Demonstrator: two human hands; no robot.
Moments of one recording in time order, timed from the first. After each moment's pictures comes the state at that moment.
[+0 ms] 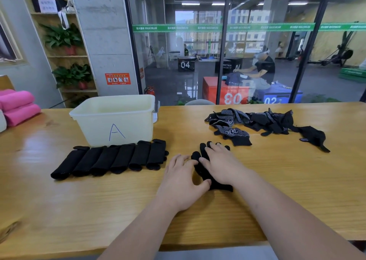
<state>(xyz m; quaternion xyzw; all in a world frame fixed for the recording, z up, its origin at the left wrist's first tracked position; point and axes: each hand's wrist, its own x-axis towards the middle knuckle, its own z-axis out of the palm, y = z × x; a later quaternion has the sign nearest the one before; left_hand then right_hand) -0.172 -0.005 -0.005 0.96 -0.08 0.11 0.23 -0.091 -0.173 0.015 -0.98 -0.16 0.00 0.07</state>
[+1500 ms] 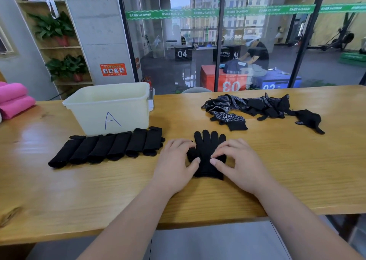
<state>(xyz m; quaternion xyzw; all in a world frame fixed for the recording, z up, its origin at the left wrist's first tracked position) -0.175 0.001 -0.005 0.94 -0.13 0.20 0.25 -0.161 -0.236 -0.002 -0.92 -0.24 -0.18 0.27</state>
